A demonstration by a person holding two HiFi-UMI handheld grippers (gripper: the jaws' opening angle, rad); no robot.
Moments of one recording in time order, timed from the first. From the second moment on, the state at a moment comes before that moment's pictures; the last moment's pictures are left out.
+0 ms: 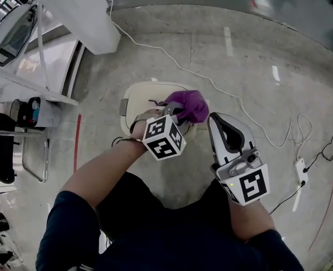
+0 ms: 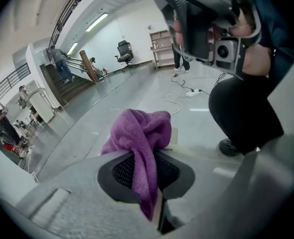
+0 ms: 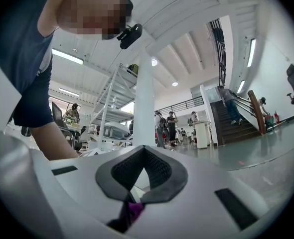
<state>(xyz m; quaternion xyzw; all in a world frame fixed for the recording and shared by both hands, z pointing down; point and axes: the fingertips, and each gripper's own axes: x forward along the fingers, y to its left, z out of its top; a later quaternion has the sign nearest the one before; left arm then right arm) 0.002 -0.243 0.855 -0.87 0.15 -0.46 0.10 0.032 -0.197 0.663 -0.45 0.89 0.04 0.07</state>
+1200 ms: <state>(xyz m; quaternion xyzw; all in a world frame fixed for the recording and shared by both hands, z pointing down) -0.043 -0.137 0.865 -0.89 0.17 -0.43 -0.04 0.026 -0.201 0.658 -0.43 0.90 0.03 0.09</state>
